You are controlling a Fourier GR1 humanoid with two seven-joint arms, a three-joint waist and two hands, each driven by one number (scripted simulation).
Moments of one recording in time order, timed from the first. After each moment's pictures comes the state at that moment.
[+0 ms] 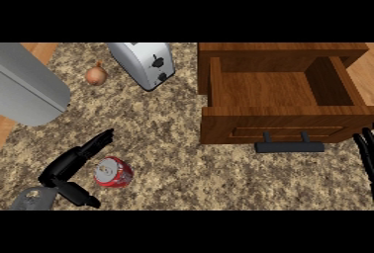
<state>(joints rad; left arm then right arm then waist) -0.17 0.35 0.02 -0.91 -0.23 -0.63 -0.62 0.26 -0.05 -0.21 -2.11 -0.06 0.18 0.06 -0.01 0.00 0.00</state>
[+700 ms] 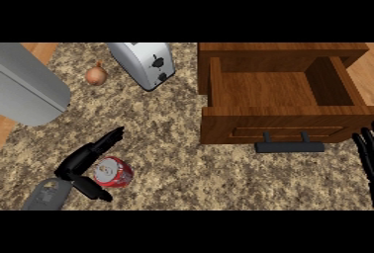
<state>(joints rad) -0.27 0.32 -0.04 -0.74 -0.24 -0.55 -0.70 0.26 -0.04 -0.22 -2.10 -0.05 0.19 0.06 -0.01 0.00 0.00</state>
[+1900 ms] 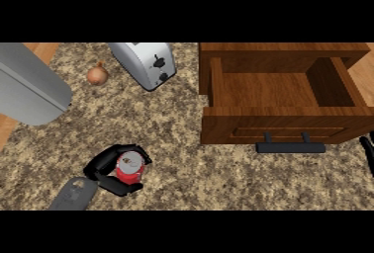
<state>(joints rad) -0.28 0.21 -0.14 -0.78 -0.21 -0.56 -0.66 0.28 -0.02 -0.23 -2.15 -0.08 0.20 0.08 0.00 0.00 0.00</state>
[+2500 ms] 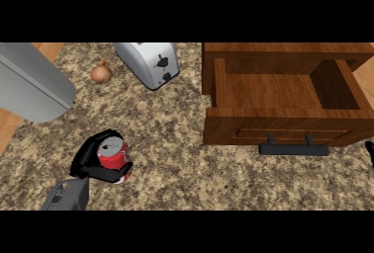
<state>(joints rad) -0.24 0.16 0.10 -0.85 0.00 -0.33 -0.52 0.31 -0.01 -0.24 -2.17 -0.09 0.20 0.08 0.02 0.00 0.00</state>
